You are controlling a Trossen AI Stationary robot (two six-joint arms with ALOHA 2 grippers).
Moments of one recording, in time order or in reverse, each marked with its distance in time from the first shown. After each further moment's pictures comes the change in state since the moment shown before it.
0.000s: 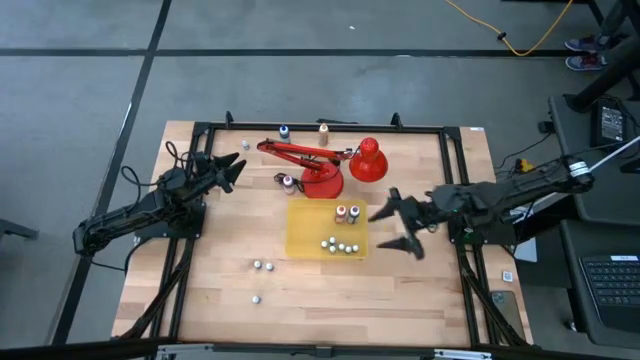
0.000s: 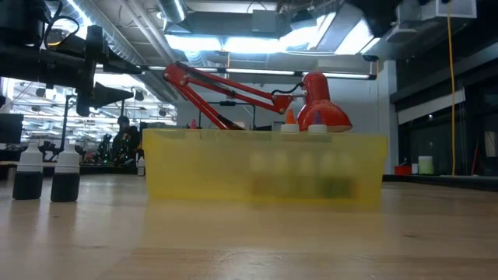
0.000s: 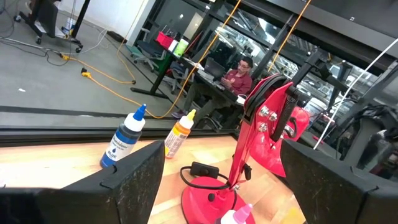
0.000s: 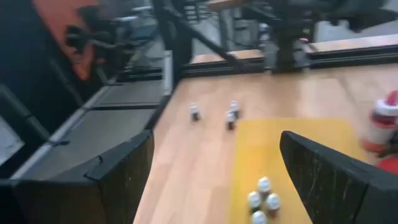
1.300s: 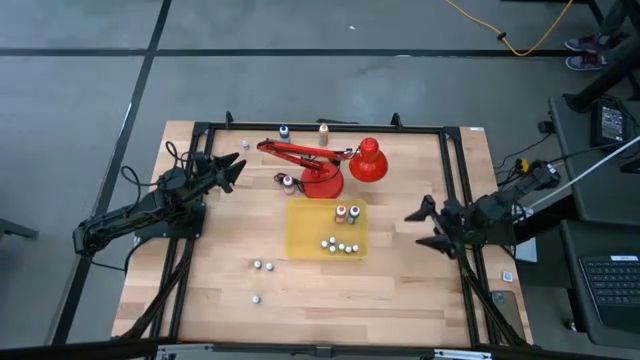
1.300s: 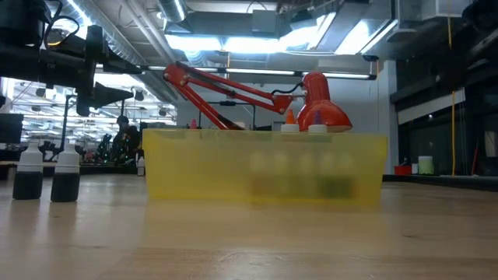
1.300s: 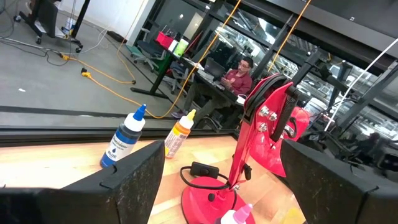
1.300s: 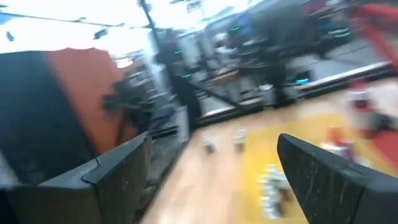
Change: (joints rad) left arm 0.000 0.000 0.000 0.000 0.000 0.000; right arm 0.285 -0.840 -0.615 0.131 0.402 0.122
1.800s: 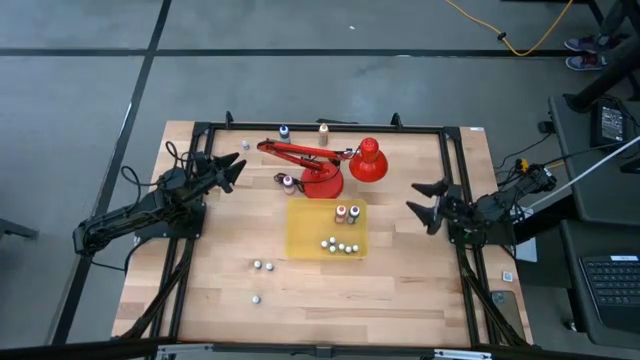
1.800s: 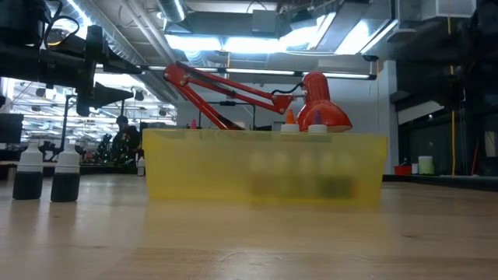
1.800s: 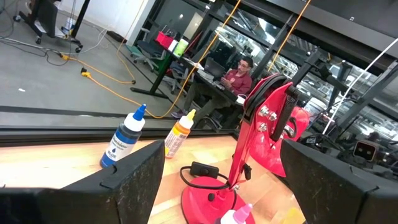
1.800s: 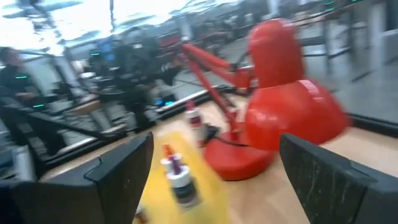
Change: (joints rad) left arm 0.000 0.000 0.000 0.000 0.000 0.000; right arm -0.009 -0.078 -0.001 -0.149 0.597 -0.055
